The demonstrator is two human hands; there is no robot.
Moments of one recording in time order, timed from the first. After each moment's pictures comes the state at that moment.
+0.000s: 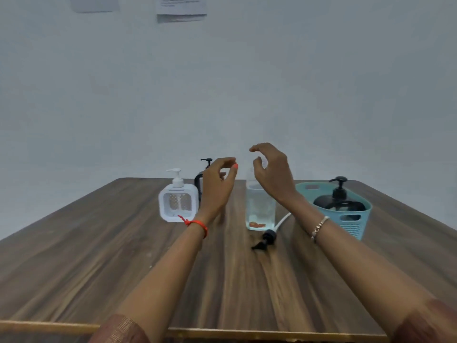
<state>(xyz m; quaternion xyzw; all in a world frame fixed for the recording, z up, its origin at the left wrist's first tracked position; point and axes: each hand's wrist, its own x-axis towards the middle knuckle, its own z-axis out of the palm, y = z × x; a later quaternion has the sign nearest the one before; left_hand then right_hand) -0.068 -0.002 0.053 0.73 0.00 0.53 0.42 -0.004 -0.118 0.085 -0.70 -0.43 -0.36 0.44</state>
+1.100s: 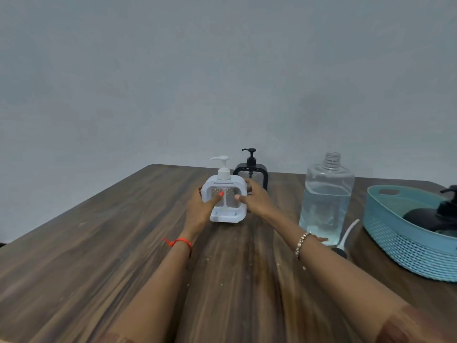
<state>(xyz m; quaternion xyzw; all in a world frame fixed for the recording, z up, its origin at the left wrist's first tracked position) -0.067 0.166 -0.033 0.70 0.19 0.40 0.56 0.027 0.051 0.002 -0.76 -0.38 0.09 0.52</state>
